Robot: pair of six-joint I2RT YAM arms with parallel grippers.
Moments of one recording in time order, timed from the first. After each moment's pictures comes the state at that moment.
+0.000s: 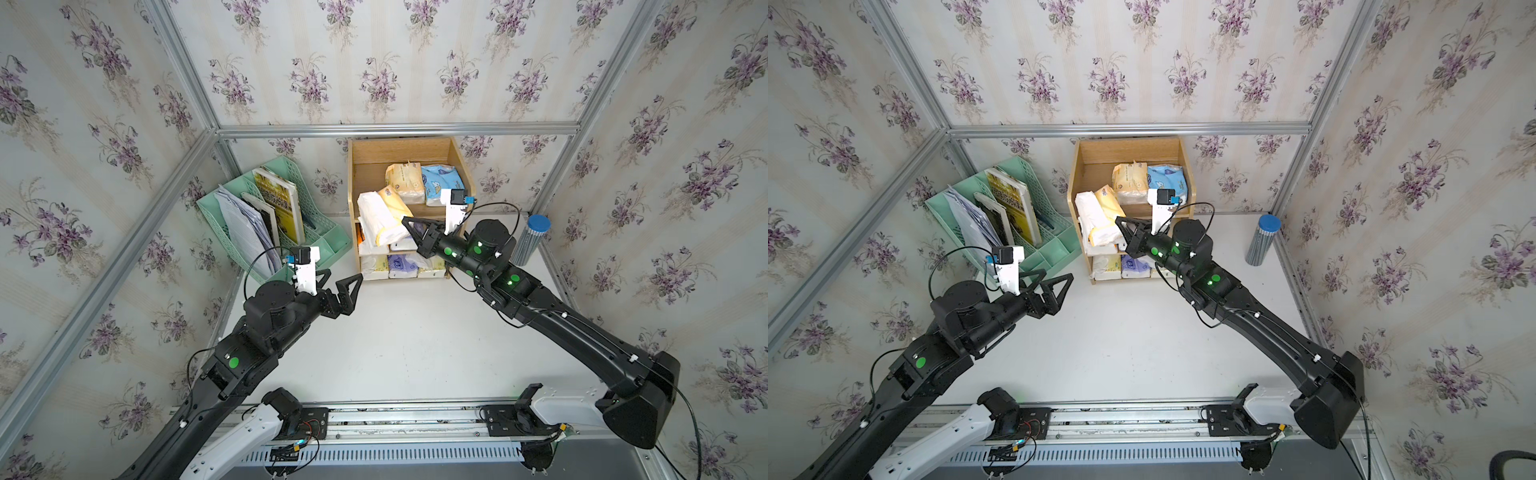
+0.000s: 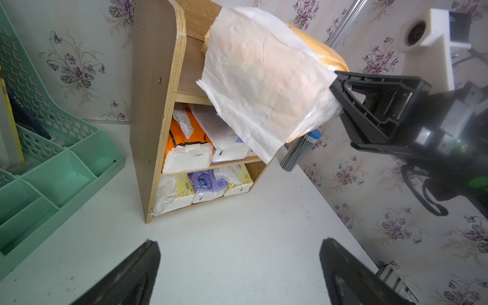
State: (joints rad) left arm -0.62 0.68 0.97 -0.50 -0.06 -0.46; right arm 0.75 1.27 1.19 0.13 -0.17 0.59
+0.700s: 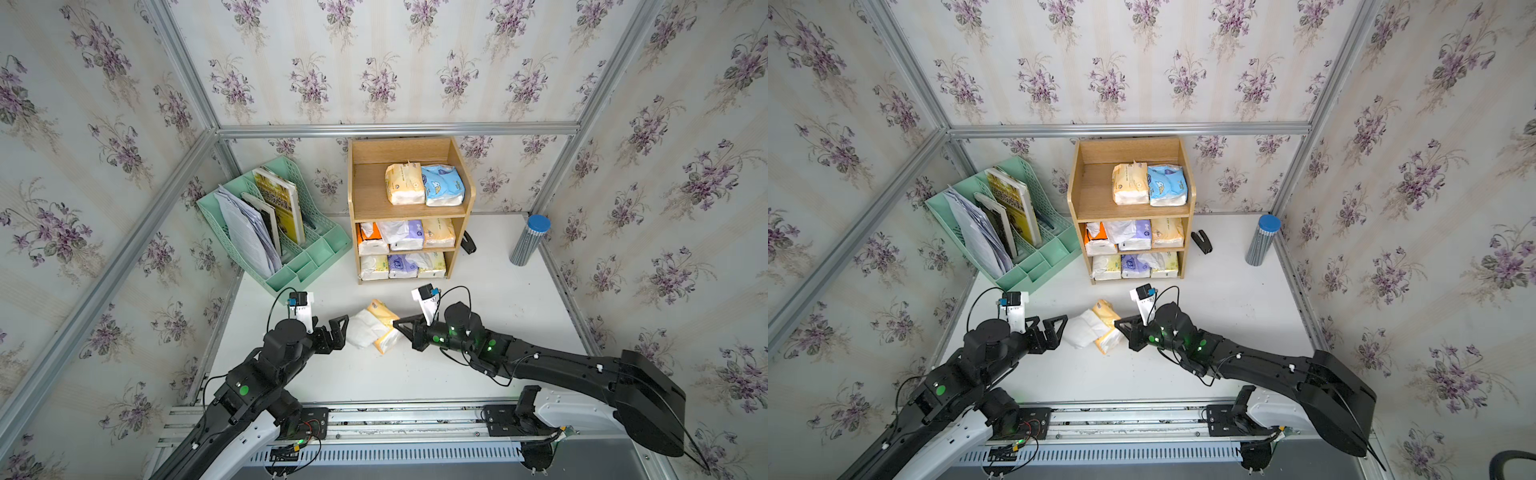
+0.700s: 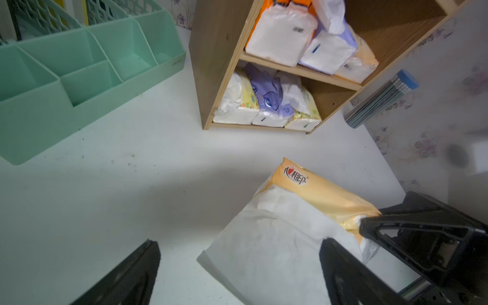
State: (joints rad) left arm -0.63 0.41 0.52 -0.63 -0.16 -0.61; right arm 1.00 1.23 0.47 0.39 -0.17 0.63
